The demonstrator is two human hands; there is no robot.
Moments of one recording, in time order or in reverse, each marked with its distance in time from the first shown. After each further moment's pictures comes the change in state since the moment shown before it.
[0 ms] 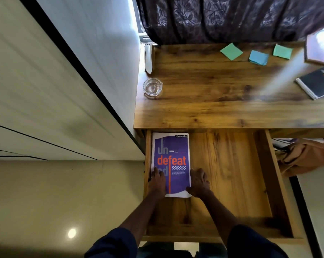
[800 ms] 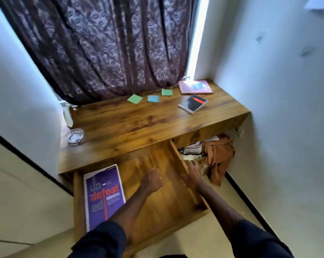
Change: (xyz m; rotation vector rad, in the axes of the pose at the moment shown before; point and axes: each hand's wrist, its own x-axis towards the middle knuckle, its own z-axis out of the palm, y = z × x) left_hand -0.051 0.291 -0.038 0.009 0.229 0.486; right_hand -0.195 0.206 -0.155 0.353 0.601 0.059
